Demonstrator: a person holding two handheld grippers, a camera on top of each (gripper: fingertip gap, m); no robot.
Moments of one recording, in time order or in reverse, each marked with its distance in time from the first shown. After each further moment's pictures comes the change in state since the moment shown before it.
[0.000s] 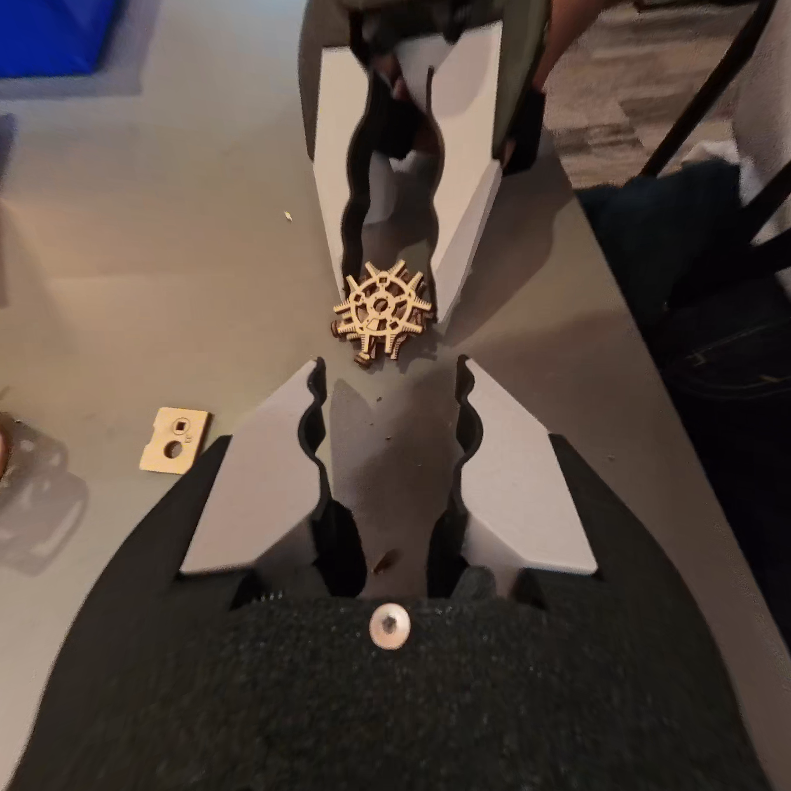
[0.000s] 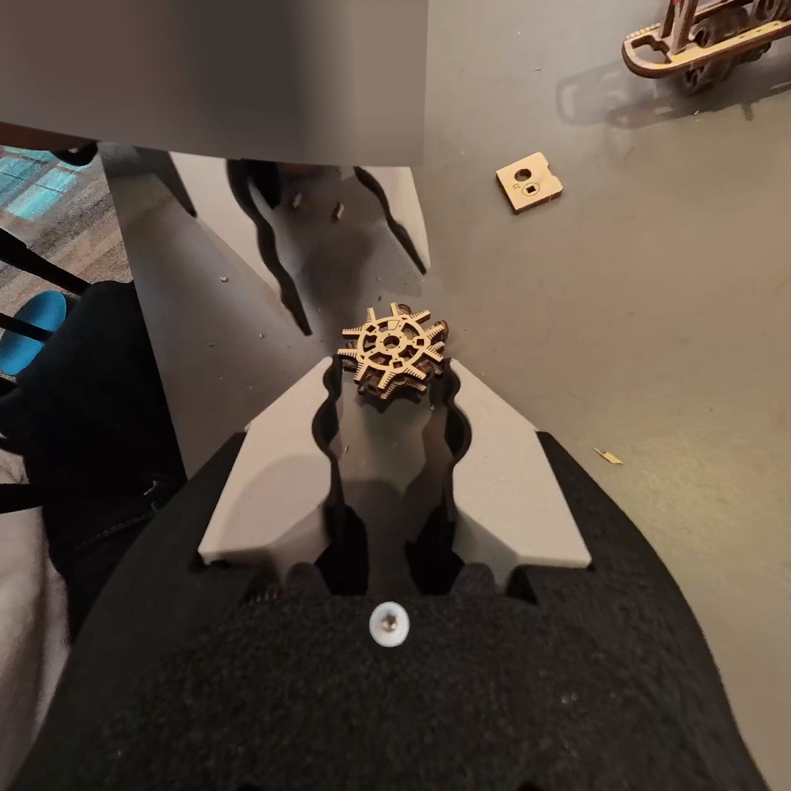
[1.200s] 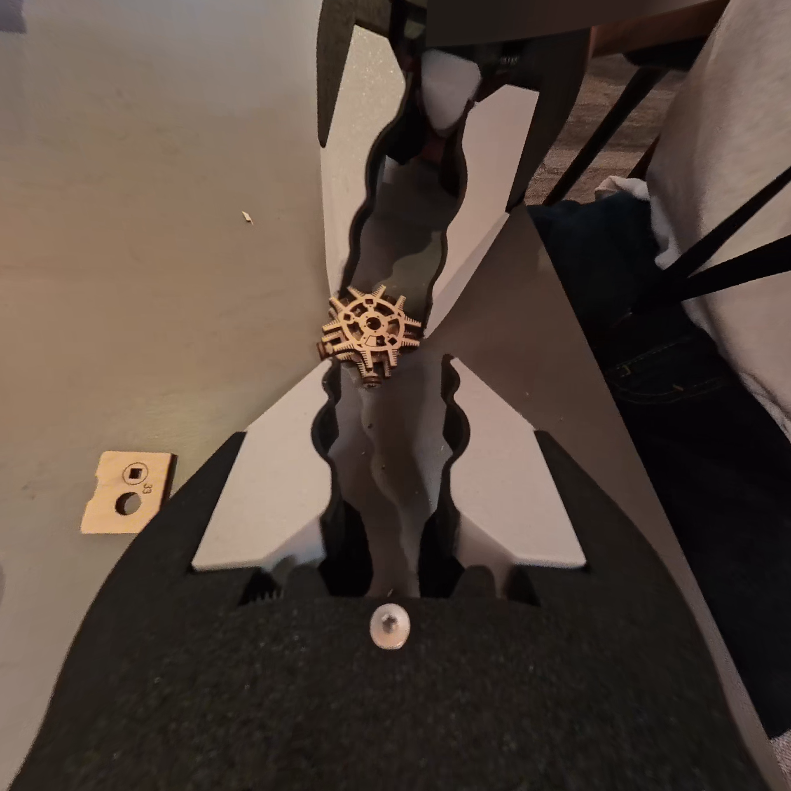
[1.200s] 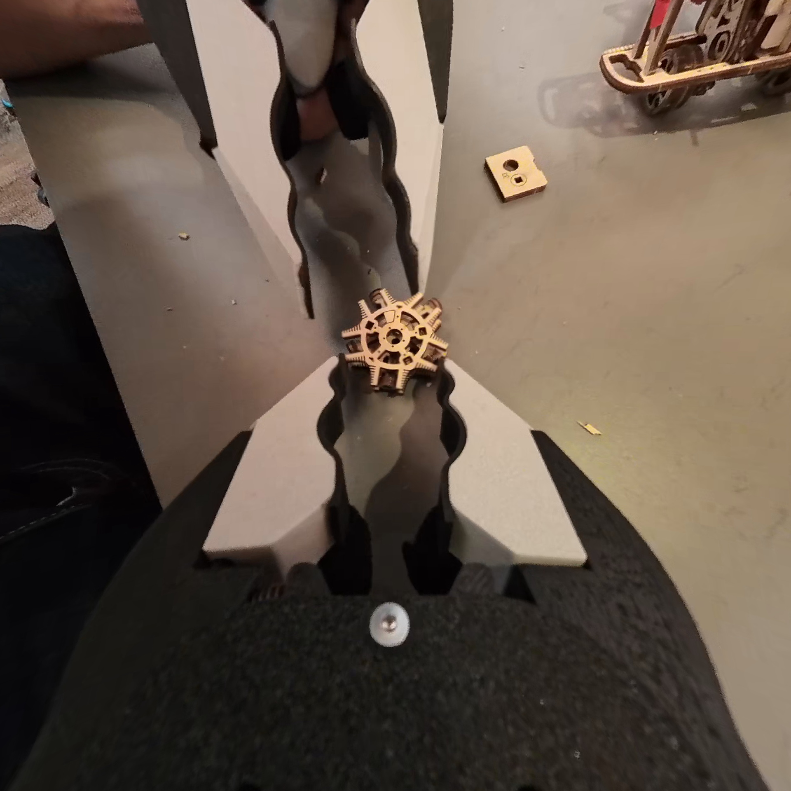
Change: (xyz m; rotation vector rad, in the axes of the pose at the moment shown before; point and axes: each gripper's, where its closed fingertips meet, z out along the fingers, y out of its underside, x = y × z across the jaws) left arm 0.006 -0.006 0.012 -0.027 0.209 -0.100; right arm 0.003 0.011 -0.005 -0.022 0.145 -0.125
